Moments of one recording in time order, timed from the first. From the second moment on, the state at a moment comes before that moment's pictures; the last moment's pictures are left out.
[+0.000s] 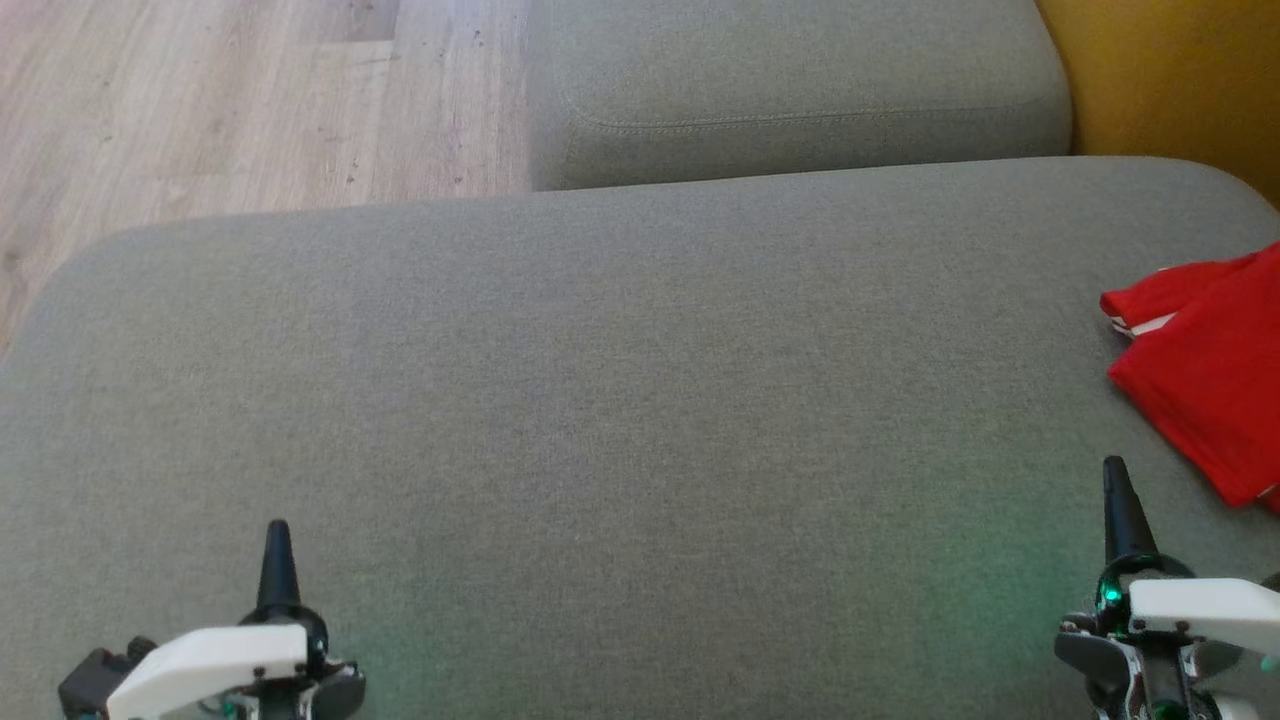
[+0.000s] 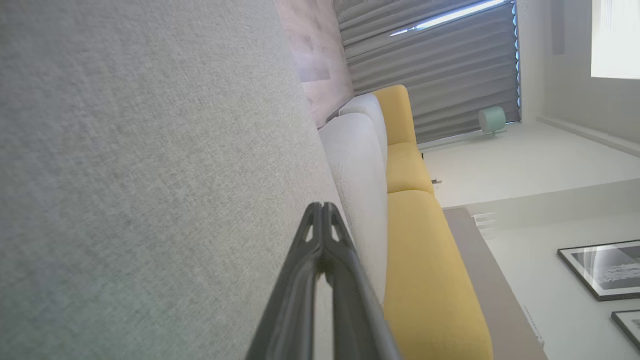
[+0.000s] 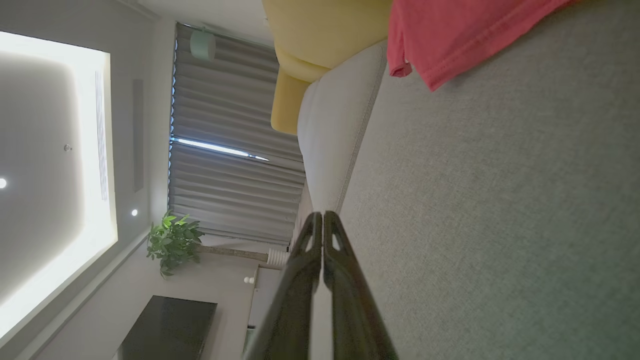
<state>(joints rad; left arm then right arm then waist) 0.01 0.07 -0.04 0.26 -1.37 -0.07 0.01 0.03 -0.06 -0.06 0.24 1.36 0.13 0.01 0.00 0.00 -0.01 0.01</state>
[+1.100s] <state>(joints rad) -0.06 0.07 0.04 0.27 -1.64 -0.12 0.08 -0.06 -0.06 -0.10 0.27 1.63 0.13 0.08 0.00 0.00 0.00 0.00</state>
